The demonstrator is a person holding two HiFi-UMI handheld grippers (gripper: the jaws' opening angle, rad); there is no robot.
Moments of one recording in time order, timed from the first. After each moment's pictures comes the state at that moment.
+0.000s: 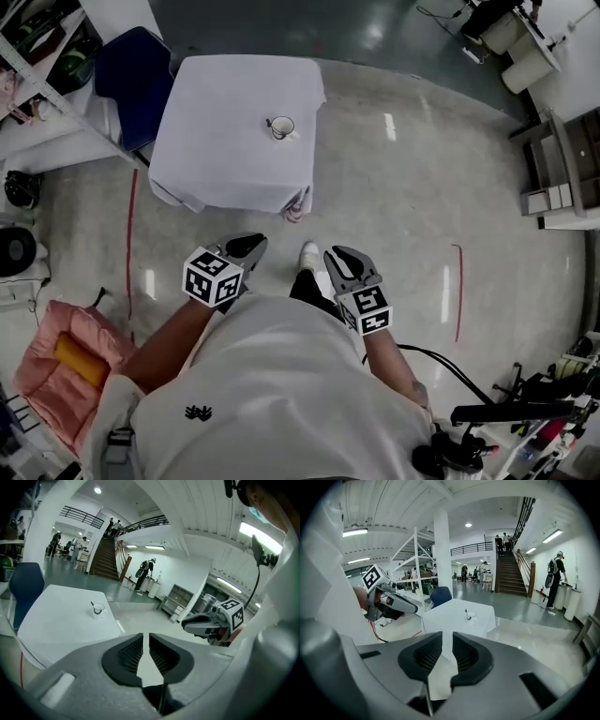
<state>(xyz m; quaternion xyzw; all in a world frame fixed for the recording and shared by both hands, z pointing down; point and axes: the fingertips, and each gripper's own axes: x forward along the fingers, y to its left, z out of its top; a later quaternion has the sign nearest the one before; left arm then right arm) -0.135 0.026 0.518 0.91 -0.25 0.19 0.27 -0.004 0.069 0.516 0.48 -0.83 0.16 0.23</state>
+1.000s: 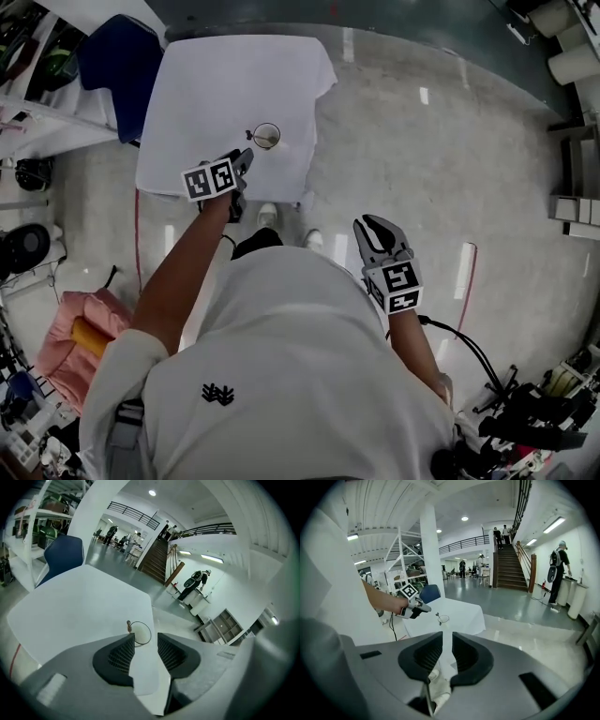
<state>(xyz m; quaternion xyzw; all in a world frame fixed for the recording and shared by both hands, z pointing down) -0.105 -0.321 0.643 0.76 -0.47 0.15 0.43 0.142 -0.140 0.531 0.47 -0.83 0.20 0.24</state>
